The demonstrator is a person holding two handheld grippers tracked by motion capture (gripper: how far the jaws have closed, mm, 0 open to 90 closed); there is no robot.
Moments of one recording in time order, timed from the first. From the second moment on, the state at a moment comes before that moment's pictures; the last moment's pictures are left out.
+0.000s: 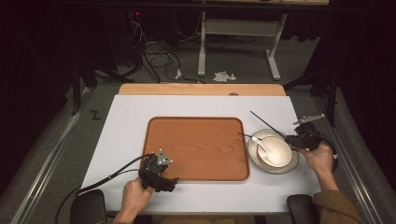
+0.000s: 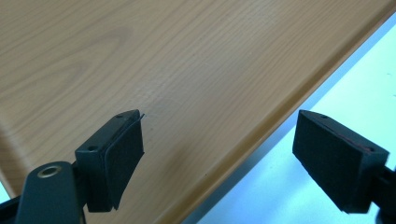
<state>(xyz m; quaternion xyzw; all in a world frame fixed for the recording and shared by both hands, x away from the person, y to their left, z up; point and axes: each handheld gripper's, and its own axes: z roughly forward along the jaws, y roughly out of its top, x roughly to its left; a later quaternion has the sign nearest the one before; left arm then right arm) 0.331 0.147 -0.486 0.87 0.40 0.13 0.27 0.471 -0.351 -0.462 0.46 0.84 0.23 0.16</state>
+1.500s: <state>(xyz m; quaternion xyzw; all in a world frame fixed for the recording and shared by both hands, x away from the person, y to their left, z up) 0.329 0.149 -0.483 0.86 0.40 0.13 0.28 0.408 -0.188 -0.443 0.30 0.91 0.25 0.12</state>
